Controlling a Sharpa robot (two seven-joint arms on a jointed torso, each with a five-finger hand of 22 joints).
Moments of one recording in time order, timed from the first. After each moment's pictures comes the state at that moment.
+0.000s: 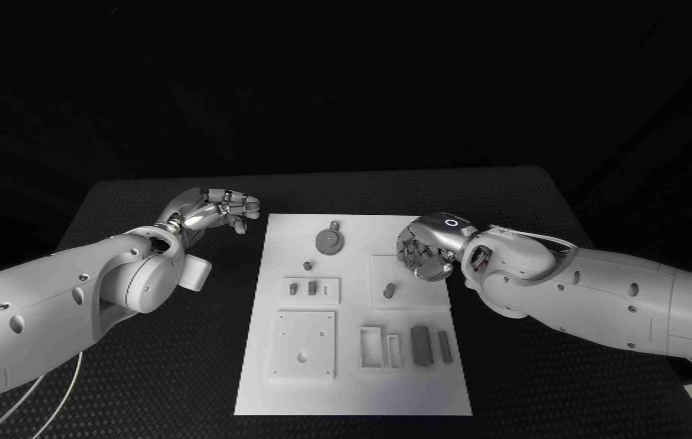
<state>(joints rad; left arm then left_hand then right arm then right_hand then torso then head) 1.20 -0.79 -0.06 1.26 -0.31 -0.21 0.27 1.04 -0.08 0.55 -0.25 0.06 0.87 0.18 0.24 0.55 1.27 0.09 0.07 0.21 1.05 -0.02 1.00 0.38 0.02 0.80 -0.09 0.68 1.28 1.11 -0.91 -0.08 1.49 -1.67 -0.37 -0.08 1.18 -0.22 0.88 -0.26 0.10 1.08 0.09 0.40 0.46 1.30 0.05 0.23 0.23 1.23 -0.04 0.63 0.89 0.25 1.09 0.08 0.55 1.18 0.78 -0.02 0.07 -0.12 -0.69</state>
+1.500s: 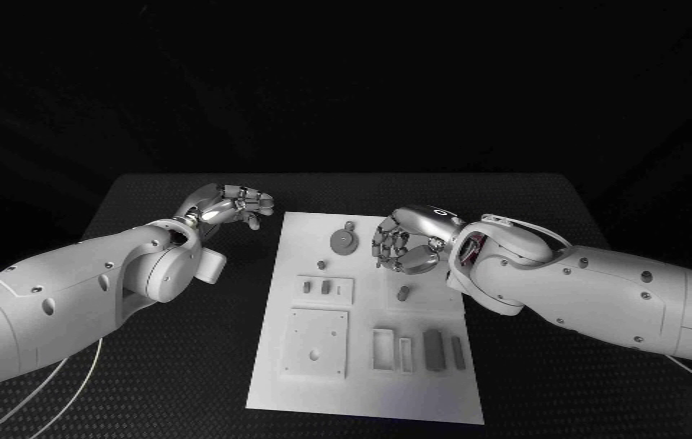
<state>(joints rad) 1.20 -0.78 -0.06 1.24 -0.31 -0.21 0.27 1.04 -0.08 0.55 -0.25 0.06 0.86 0.18 0.24 0.55 1.26 0.09 0.07 0.21 1.05 -0.02 1.00 0.38 0.02 0.80 -0.09 0.67 1.28 1.15 -0.84 -0.05 1.58 -1.42 -0.33 -0.01 1.15 -0.20 0.85 -0.29 0.16 1.08 0.09 0.39 0.46 1.30 0.06 0.20 0.25 1.24 -0.04 0.61 0.92 0.25 1.09 0.08 0.55 1.19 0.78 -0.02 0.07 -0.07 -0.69</state>
